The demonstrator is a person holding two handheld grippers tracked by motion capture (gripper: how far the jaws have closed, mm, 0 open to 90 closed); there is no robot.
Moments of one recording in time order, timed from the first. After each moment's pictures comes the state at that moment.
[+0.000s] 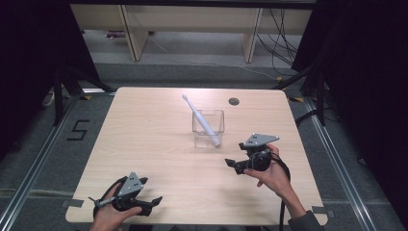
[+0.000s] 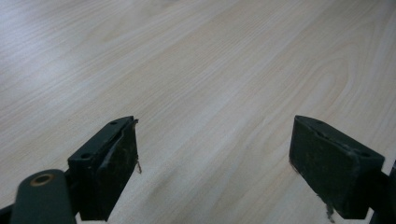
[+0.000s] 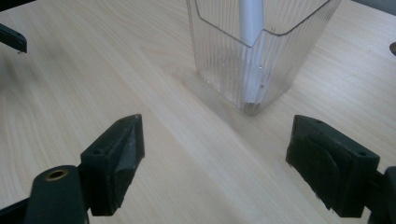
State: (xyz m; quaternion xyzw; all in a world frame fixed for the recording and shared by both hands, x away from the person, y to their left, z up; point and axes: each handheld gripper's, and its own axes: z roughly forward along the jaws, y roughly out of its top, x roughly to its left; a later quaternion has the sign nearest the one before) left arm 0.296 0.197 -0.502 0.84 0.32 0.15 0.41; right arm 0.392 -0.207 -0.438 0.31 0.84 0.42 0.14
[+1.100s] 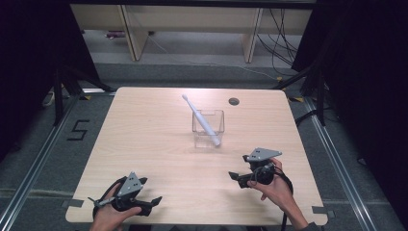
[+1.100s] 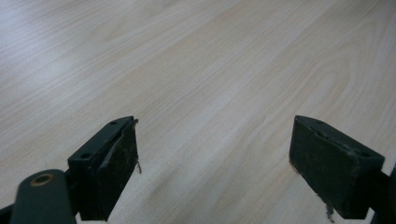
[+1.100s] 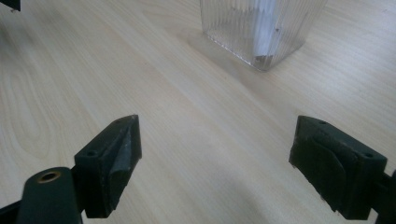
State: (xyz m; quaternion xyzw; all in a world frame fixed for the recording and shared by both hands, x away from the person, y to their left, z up) left arm 0.296 0.197 -0.502 0.84 0.33 0.16 0.41; right arm 0.366 -0.220 -0.469 0.33 0.84 0.41 0.14
